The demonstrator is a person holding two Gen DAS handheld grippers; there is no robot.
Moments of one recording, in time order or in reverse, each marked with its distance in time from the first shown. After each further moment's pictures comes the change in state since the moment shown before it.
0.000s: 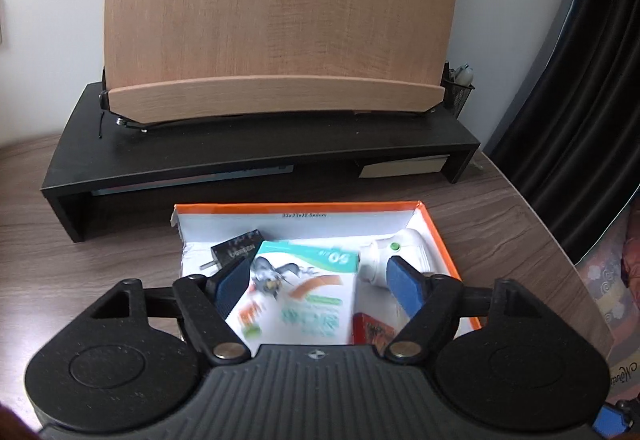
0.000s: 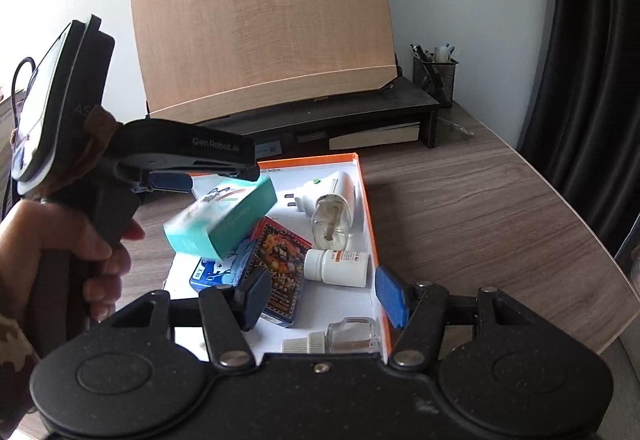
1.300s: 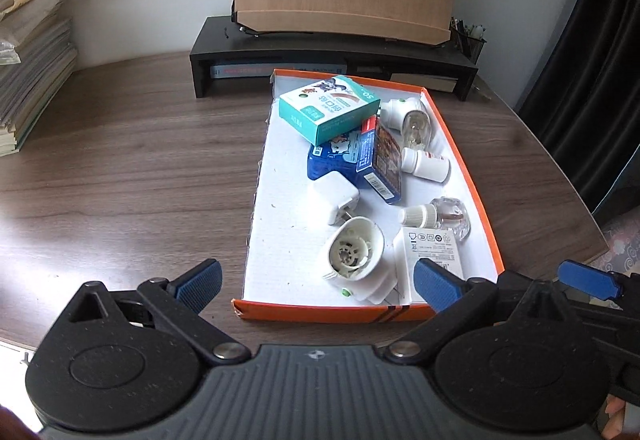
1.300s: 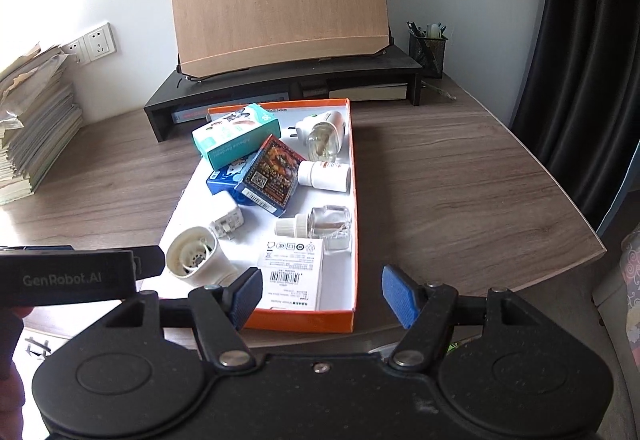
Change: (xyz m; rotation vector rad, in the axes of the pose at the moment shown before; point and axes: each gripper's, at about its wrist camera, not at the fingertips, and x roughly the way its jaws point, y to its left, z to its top) left arm -0.149 -0.039 -0.150 -0.083 0.054 0.200; right arm -0.079 -0.015 -0.070 -0.068 0.060 0.024
